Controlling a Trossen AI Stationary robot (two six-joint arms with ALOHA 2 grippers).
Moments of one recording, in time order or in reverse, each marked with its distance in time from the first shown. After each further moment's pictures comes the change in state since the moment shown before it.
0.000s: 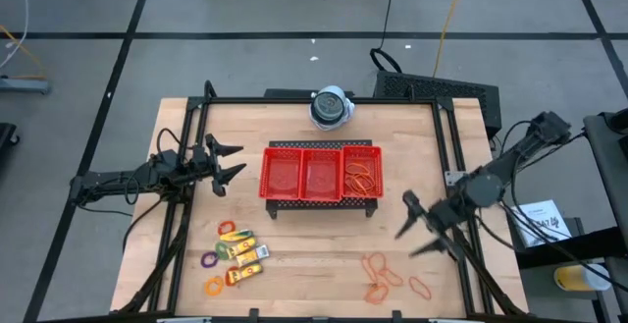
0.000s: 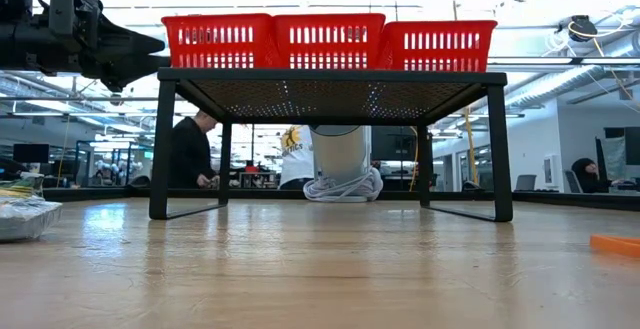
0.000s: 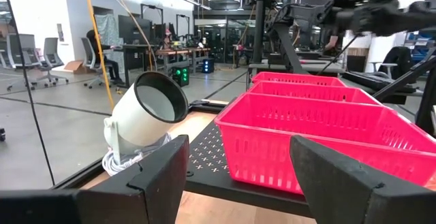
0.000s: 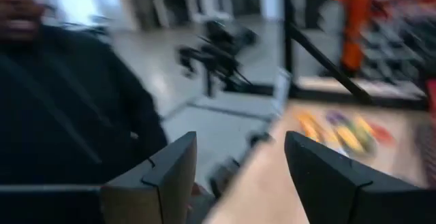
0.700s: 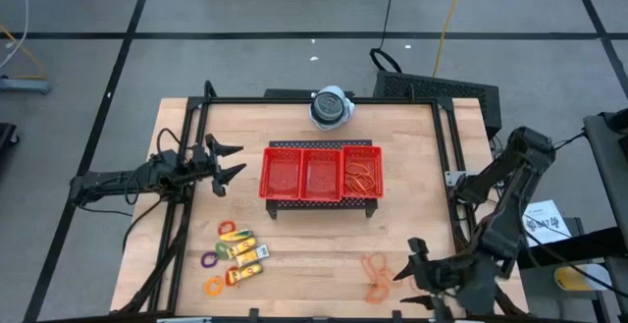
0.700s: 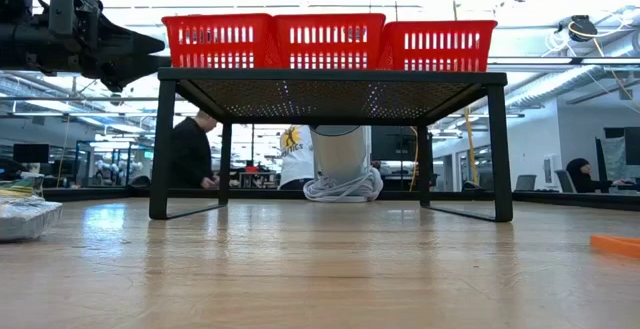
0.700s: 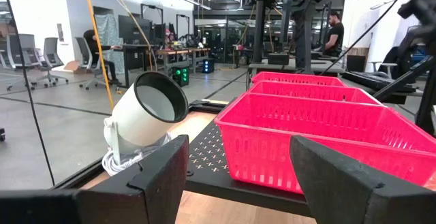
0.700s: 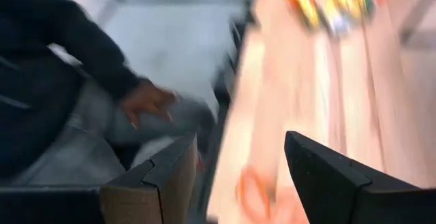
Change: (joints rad) left arm 0.000 0.000 0.000 0.000 0.000 0.000; right arm 0.343 0.584 0.594 -0.783 0.446 0.610
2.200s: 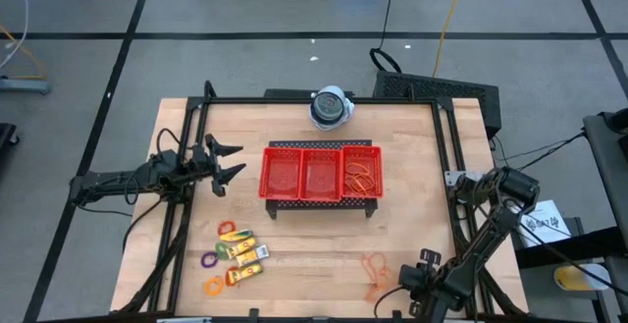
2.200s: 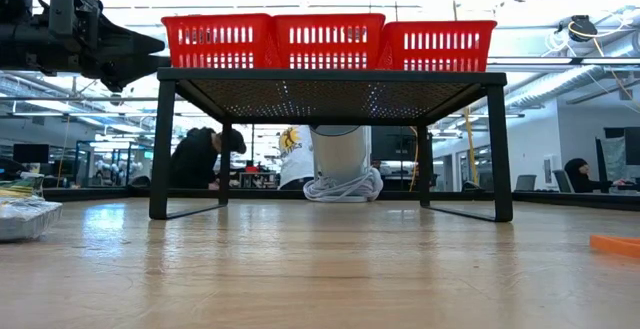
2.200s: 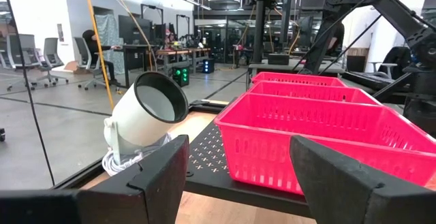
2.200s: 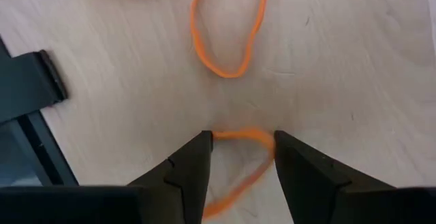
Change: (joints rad) left arm 0.000 0.000 0.000 0.000 0.000 0.000; right arm 0.039 0.437 -0.222 -0.106 -0.412 0.625
